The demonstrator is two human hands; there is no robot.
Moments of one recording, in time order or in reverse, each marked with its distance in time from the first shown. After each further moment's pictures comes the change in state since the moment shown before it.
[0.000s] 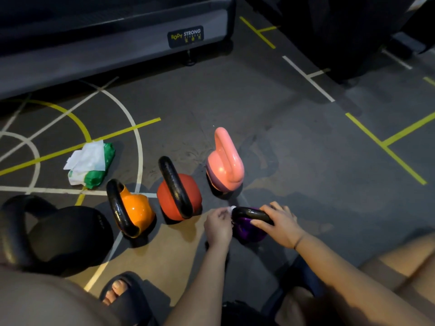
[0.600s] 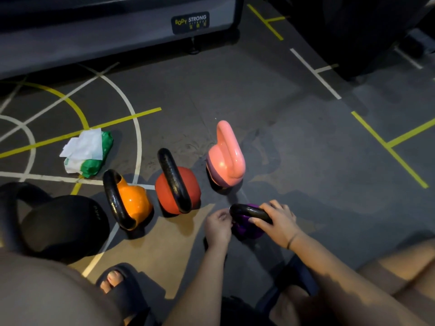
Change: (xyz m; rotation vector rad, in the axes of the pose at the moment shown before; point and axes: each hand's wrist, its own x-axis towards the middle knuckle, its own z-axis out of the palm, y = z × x) left_hand -0.007 -0.010 0.007 -0.095 -0.016 -0.070; right_hand 0.001 -0.002 0.003 -0.018 0.036 0.014
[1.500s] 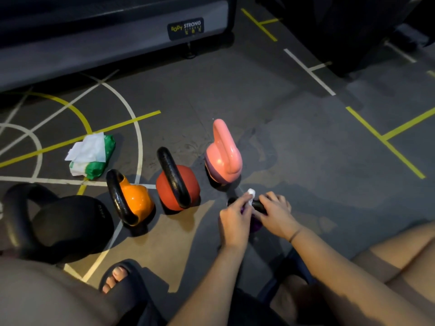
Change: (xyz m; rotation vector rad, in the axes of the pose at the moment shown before) left_hand -0.053 0.027 0.014 0.245 0.026 0.563; right_hand -0.001 -0.004 0.001 -0.073 0.019 -0.012
